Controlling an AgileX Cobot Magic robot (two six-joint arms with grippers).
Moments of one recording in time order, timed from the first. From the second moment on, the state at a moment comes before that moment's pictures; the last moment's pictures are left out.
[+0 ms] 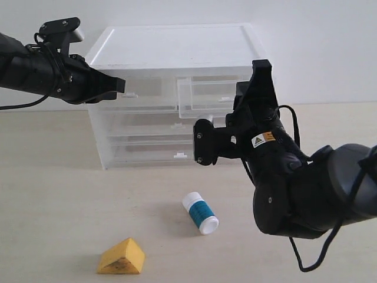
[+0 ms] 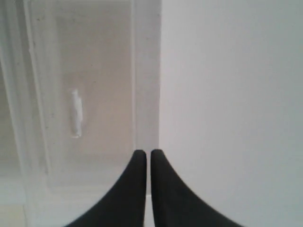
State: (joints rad) left arm -0.23 1.79 -1.25 -0.97 0.32 0.92; right arm 0.76 1.87 -0.80 0.69 -1.22 -1.95
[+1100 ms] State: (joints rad) left arm -0.23 1.79 -1.25 -0.97 0.32 0.93; right arm 0.73 2.02 -0.89 0.62 -1.21 -1.88
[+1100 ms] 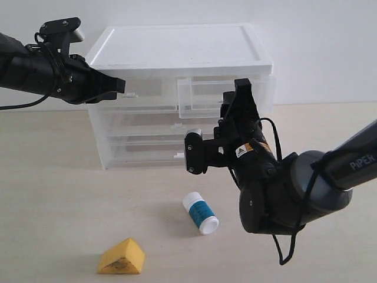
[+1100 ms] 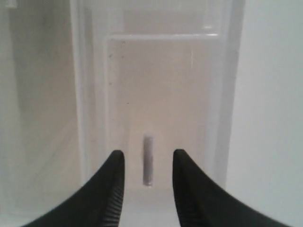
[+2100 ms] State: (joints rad) left arm -0.23 1.79 -1.25 -0.97 0.32 0.93; right arm 0.68 2.02 -0.91 0.52 -1.21 -1.79
